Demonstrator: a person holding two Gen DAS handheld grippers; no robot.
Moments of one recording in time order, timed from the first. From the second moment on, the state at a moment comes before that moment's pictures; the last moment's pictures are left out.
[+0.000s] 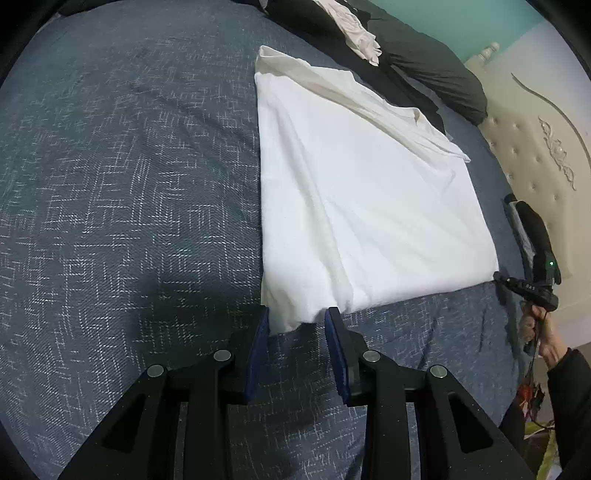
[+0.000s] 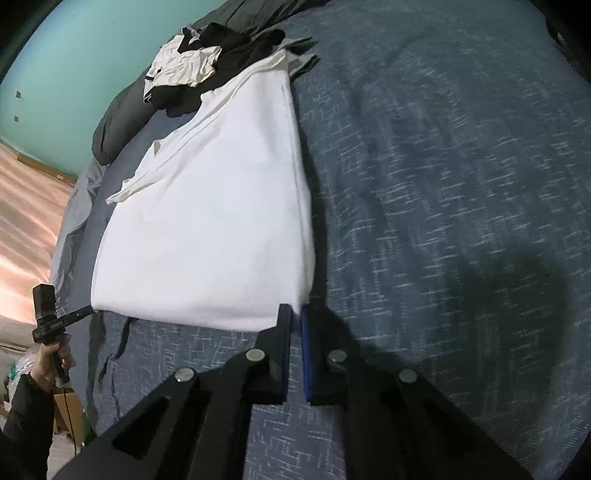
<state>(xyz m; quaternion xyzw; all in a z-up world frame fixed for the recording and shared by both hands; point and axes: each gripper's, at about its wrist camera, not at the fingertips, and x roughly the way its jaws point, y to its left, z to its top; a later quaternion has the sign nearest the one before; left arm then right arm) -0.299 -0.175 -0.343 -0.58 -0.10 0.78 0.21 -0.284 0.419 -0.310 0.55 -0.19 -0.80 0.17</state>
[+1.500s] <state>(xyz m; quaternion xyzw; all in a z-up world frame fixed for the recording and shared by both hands) -0.304 -0.134 -0.331 -0.57 0.00 0.79 0.22 -0.301 0.414 -0.297 0.57 -0.22 -0.78 0.16</state>
